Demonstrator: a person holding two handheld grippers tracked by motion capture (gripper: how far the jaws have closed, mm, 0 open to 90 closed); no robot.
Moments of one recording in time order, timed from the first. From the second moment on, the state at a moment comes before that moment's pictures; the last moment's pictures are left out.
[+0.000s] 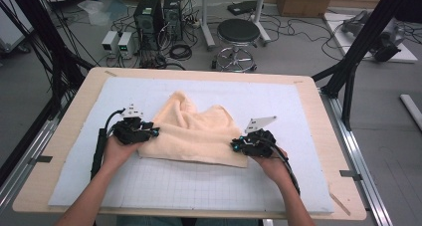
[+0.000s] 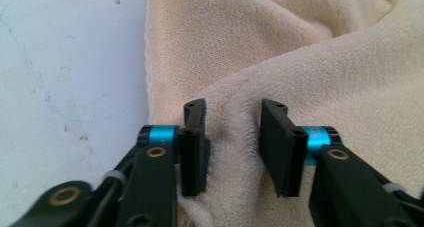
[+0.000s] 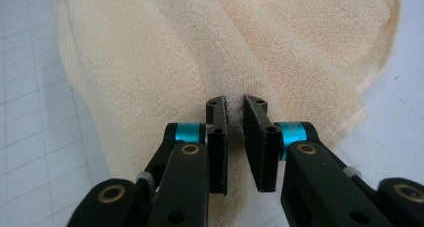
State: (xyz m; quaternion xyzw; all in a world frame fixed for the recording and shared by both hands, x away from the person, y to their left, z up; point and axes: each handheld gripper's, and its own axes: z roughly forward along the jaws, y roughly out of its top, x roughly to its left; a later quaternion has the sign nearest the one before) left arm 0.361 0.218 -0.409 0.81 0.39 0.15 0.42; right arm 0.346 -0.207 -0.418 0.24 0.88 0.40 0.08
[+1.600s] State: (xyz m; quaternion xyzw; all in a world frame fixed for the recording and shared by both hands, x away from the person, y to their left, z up) left arm 0.295 0.221 -0.368 0.84 0.28 0.18 0.43; right arm 0.305 -0.207 -0.385 0.18 0.88 0.43 0.11
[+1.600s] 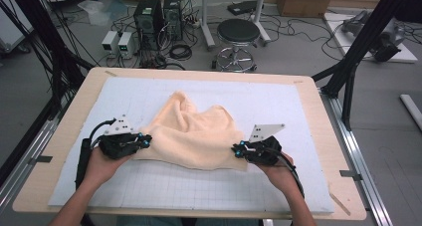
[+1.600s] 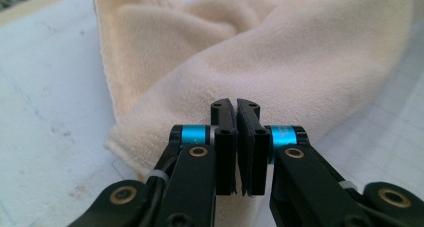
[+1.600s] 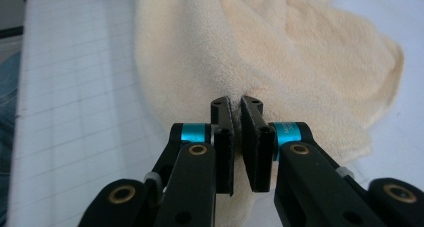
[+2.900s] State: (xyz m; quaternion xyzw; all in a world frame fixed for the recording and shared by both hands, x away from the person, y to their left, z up) left arm 0.275 0.224 -0.422 0.88 0.26 0.13 0.39; right arm 0.294 -0.187 -0.425 0.15 0.91 0.38 0.07
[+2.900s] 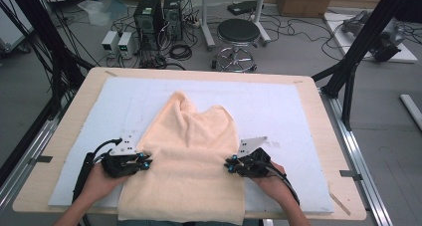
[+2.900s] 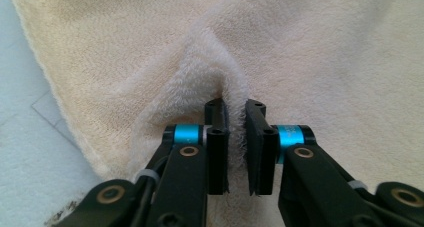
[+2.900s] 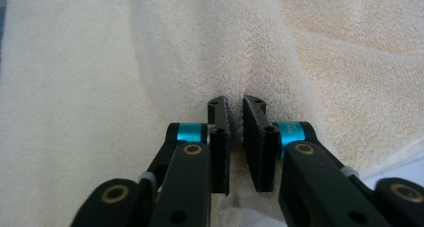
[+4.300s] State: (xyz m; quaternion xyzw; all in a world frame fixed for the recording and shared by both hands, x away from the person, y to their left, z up) left arm 0.292 0.219 -0.429 0.88 0.27 0.12 0.38; right arm 0.304 -0.195 -0.425 0.18 0.92 0.34 0.08
